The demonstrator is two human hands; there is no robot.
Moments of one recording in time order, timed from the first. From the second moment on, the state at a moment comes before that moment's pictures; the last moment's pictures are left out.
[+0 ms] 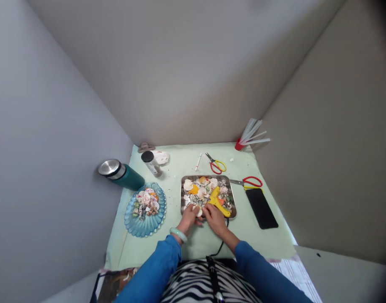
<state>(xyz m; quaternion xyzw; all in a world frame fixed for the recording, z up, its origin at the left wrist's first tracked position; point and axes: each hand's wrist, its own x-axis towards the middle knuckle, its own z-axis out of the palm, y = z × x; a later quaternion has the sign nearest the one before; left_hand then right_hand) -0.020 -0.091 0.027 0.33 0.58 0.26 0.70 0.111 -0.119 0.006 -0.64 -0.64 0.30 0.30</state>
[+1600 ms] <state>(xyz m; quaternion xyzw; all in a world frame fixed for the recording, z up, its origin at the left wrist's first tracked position) -0.019 -0.093 0.020 0.32 0.59 0.28 0.69 0.113 -0.122 0.005 -0.62 -0.67 0.29 0.29</state>
